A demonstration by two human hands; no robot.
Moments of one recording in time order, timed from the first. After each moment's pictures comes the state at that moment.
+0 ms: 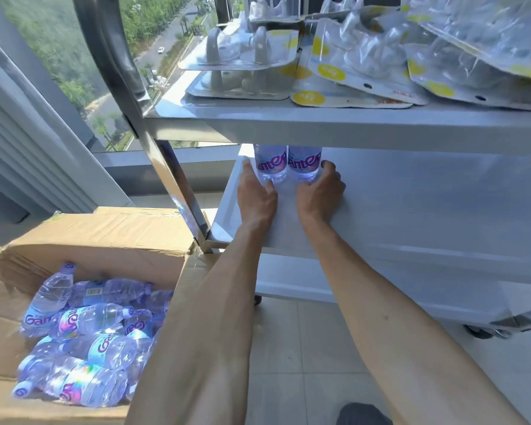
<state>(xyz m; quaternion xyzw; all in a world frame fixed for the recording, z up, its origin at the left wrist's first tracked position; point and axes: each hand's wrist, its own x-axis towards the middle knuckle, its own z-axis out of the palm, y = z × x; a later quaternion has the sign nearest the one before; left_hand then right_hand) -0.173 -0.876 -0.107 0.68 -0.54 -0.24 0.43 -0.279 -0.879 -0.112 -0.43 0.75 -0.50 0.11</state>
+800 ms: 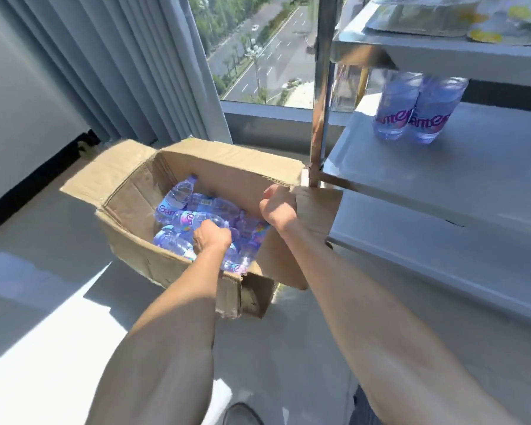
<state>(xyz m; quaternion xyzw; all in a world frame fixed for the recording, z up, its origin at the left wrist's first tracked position) 0.078 -0.622 -0.162 0.92 -0.23 -0.20 0.23 -0.045 -0.710 -0.134 -0.65 0.58 -0.20 0.44</state>
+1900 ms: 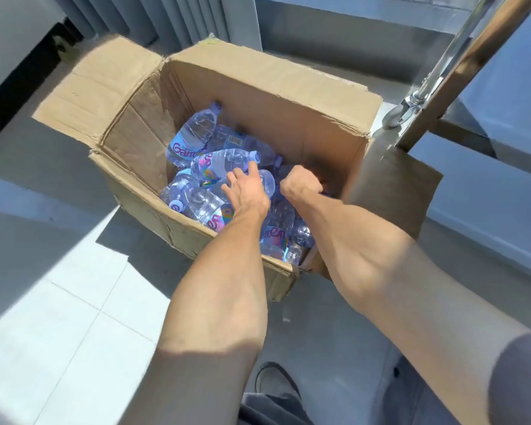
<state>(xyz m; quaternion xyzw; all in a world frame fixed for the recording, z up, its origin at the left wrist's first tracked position) 0.155 -0.689 -0.279 0.90 -0.41 -0.13 -0.02 0.076 -0.756 -0.288 -0.65 0.68 0.06 0.32</state>
